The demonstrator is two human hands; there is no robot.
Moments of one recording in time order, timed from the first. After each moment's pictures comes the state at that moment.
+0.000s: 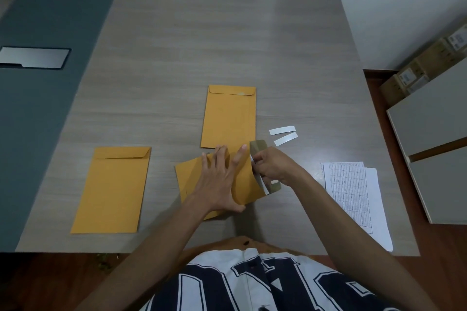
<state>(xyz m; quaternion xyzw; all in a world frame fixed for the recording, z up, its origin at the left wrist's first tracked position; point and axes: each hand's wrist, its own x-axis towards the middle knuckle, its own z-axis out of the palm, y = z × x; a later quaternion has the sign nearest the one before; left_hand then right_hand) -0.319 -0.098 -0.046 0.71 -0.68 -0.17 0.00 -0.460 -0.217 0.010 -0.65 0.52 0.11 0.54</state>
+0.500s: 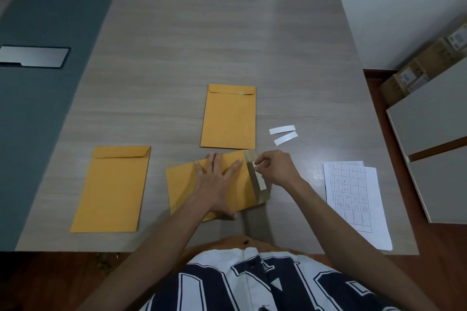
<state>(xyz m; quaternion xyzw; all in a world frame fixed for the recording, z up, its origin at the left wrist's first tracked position) -0.317 -0.094 -0.065 0.71 -0.65 -0.21 -0.15 -0.478 -0.211 -0.028 -0.70 0.57 0.00 0.43</state>
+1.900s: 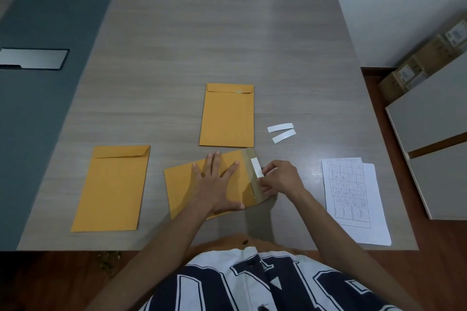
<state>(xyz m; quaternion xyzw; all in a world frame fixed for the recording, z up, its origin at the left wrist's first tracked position) -0.325 -0.087 -0.078 0.74 -0.62 -0.23 -0.13 -0.498 -0.190 -0.034 -0.53 0.65 -0.02 0.55</state>
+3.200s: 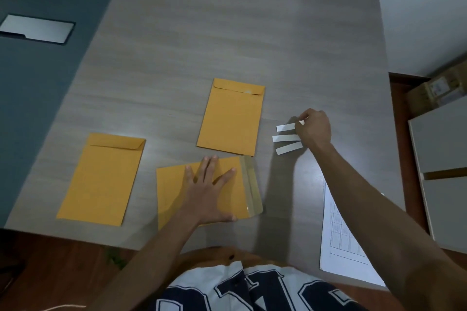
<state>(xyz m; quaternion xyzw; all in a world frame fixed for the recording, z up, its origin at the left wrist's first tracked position) -0.327 -0.086 -0.083 0.76 -0.60 -0.23 -0.10 -0.492 -0.378 -0.057 -0.73 0.64 -0.06 0.25</state>
